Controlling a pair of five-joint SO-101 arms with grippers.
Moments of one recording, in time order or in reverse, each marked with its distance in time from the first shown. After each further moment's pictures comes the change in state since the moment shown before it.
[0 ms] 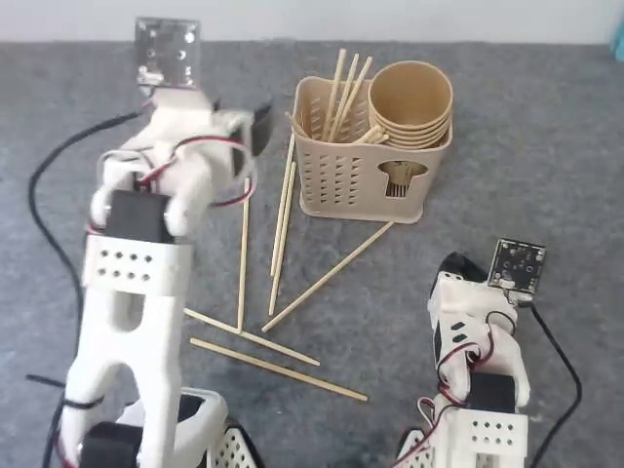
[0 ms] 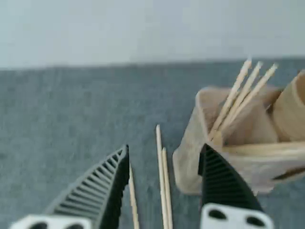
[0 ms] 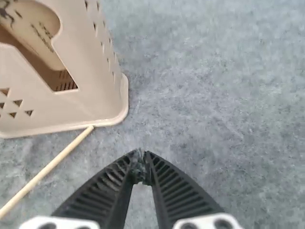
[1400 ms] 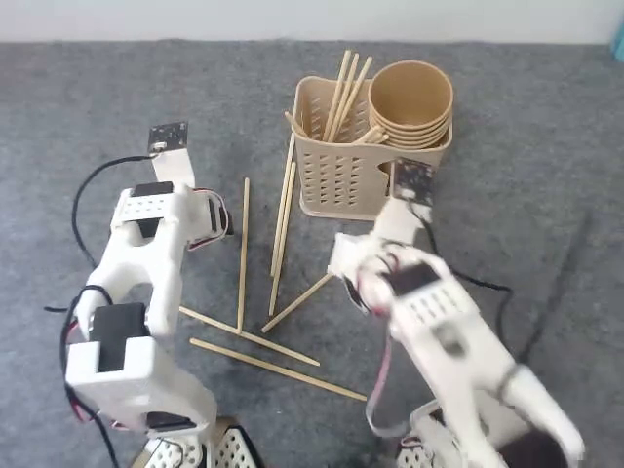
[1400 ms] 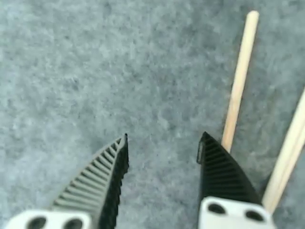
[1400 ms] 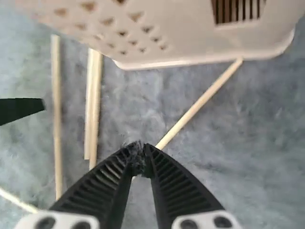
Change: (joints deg) left arm -13.2 36.2 13.4 -11.1 0.1; right arm -32.1 72.1 -43.7 -5.0 -30.2
